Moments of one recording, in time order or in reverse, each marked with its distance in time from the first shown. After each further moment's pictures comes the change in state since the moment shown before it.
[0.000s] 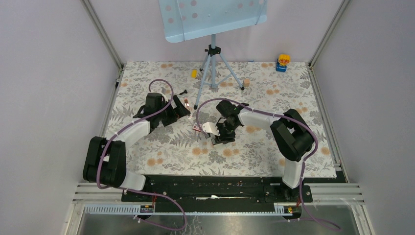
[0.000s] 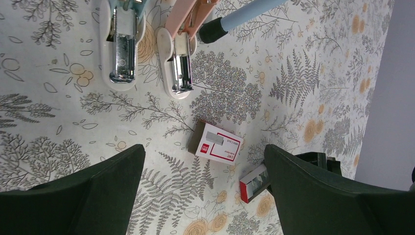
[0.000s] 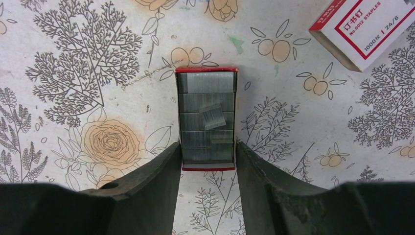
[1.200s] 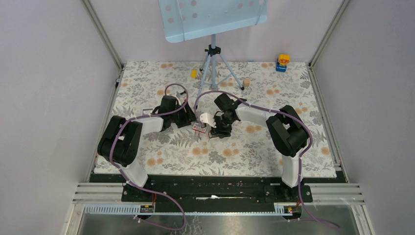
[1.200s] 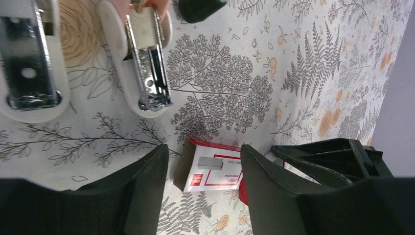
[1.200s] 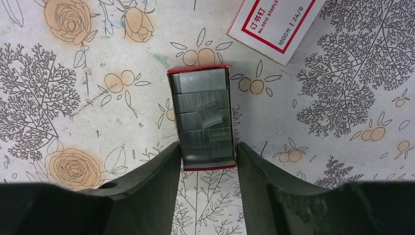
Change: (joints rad) left arm -0.114 0.268 0.027 0.190 0.032 -0.041; right arm -0.030 0.081 0.107 0.039 0.006 0.157
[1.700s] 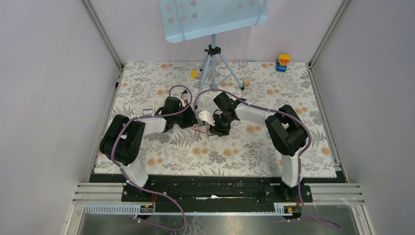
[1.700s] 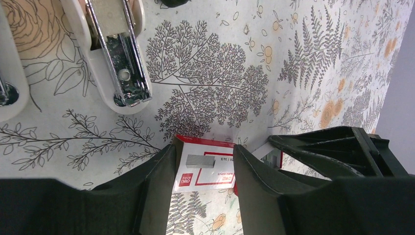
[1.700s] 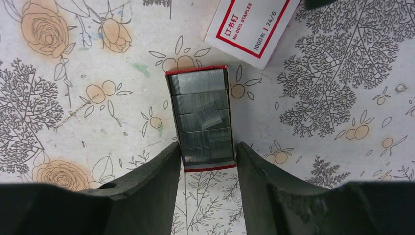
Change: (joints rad) left arm -0.035 0.016 0.000 0.012 0.001 0.004; right arm 0.000 0.012 0.010 0.034 0.018 0.039
